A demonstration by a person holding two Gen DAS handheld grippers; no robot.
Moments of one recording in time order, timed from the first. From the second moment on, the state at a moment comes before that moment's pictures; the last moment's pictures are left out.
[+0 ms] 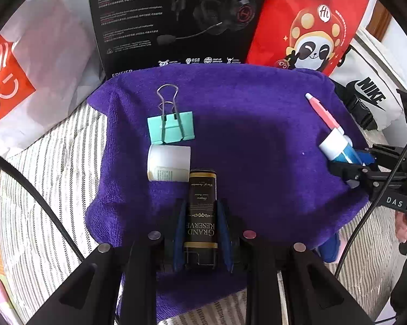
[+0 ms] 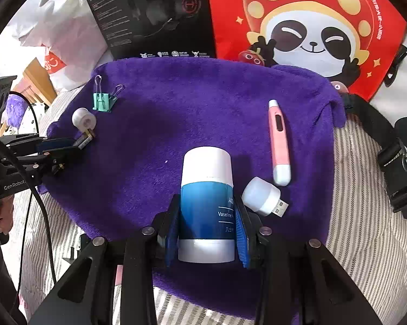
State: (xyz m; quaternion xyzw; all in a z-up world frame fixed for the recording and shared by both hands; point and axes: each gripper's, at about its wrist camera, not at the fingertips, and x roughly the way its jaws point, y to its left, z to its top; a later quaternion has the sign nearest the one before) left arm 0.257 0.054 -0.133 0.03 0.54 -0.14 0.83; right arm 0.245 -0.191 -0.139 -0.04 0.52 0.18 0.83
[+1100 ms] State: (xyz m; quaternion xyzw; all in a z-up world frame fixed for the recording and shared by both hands) left arm 0.170 0.050 -0.089 0.04 0.50 -0.16 0.85; right arm 0.206 -0.211 -0.113 -0.03 0.51 0.16 0.85
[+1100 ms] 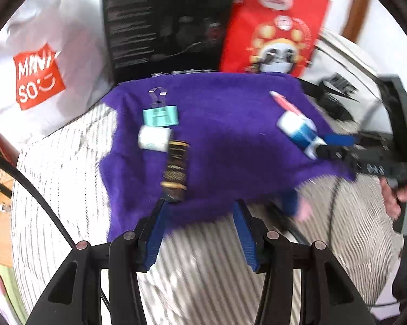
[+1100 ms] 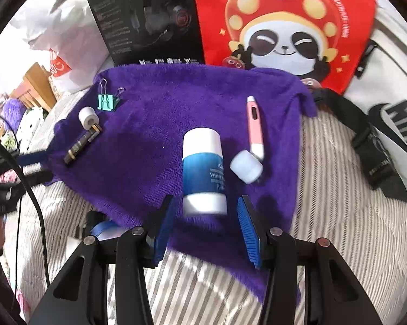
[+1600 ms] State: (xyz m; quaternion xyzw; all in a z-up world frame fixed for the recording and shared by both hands) left arm 0.117 -0.005 -0.124 0.10 0.49 -0.25 0.83; right arm 0.096 -0.263 -0.099 0.04 0.49 0.13 0.86
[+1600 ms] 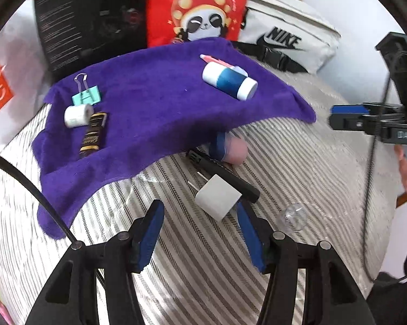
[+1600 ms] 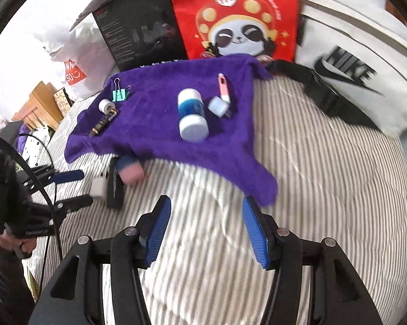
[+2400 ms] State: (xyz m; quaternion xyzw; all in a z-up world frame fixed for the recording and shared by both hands) left arm 0.123 -0.026 -0.141 0.13 0.49 -0.24 0.83; right arm 0.085 -0.260 -0.121 0.06 0.52 0.14 0.84
